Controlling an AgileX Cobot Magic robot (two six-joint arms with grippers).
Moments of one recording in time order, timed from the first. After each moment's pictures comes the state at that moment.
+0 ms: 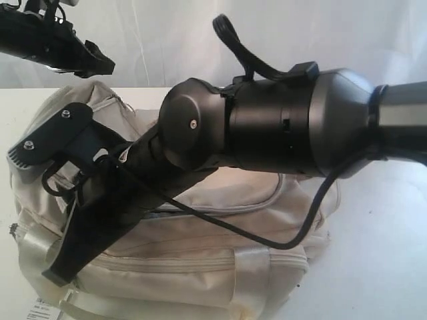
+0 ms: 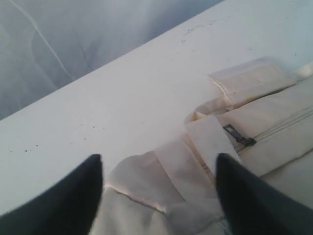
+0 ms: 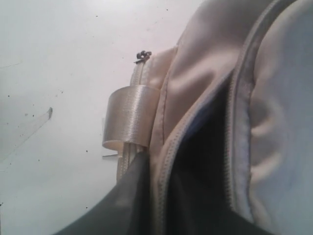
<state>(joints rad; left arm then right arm) 0.01 1.80 -1.49 -0.81 0.57 1.07 0.84 1.75 -1.27 0.59 0.49 -0.73</state>
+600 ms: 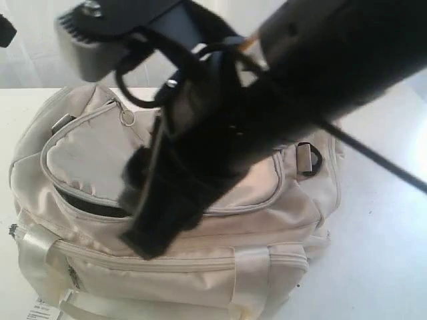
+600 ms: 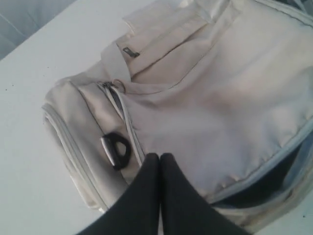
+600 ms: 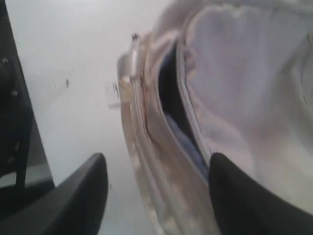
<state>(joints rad) 0.01 1.22 -1.49 -0.43 1.26 0.73 0.84 1.32 -1.27 0.18 0.86 -0.26</state>
